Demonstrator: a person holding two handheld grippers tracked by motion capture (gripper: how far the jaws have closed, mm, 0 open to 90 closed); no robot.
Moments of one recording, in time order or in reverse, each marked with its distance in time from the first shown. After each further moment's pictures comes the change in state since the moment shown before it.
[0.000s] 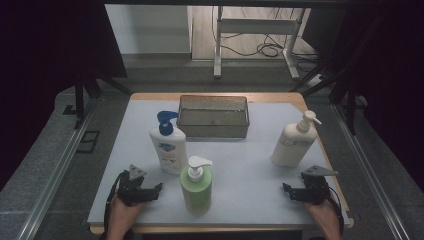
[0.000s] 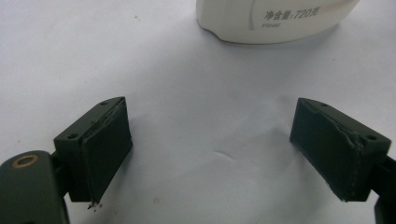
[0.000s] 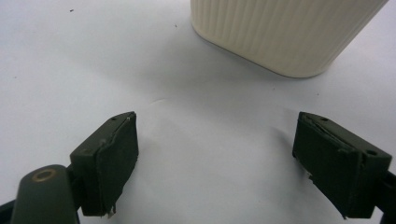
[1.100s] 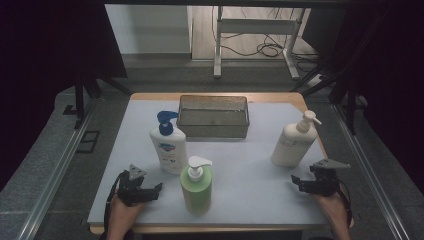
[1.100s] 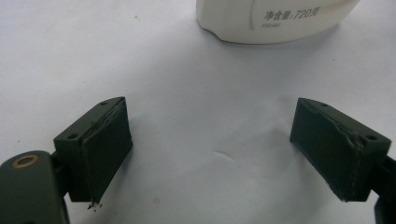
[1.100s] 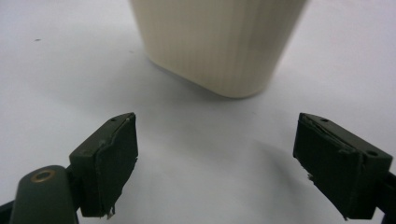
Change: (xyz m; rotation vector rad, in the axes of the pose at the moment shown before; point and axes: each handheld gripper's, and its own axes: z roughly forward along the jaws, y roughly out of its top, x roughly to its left) left arm 0.000 0.000 0.000 -0.001 0.000 0.000; right arm -0.036 0.008 -0.006 -0.036 -0.015 0.046
